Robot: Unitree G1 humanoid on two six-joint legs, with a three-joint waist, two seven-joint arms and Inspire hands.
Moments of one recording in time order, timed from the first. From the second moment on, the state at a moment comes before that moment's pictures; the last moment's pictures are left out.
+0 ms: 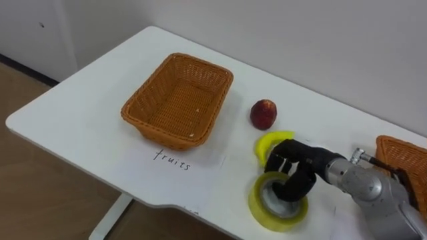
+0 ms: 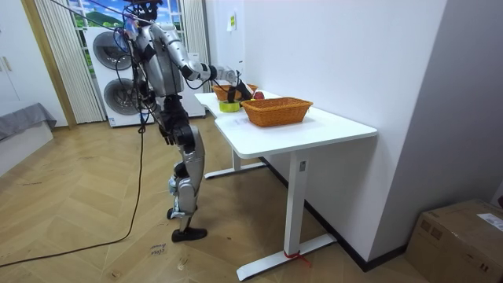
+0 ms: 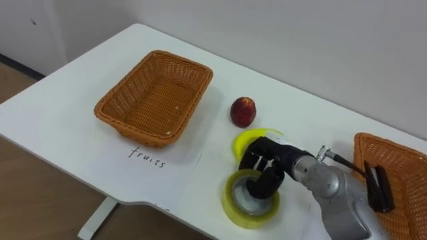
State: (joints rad) left arm 0.32 0.28 0.12 0.79 0.47 0.18 -0.01; right arm -0.08 -0.47 0.19 0.13 -0.50 0.18 0.52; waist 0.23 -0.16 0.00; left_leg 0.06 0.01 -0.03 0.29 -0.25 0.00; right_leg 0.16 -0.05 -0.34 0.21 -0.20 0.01
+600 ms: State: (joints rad) left arm 0.32 0.28 0.14 0.78 0.47 0.13 -0.01; right arm -0.08 -0.48 0.05 0.05 -0.54 0.14 0.50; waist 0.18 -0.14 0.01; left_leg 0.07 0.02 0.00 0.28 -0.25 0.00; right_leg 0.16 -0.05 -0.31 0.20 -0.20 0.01
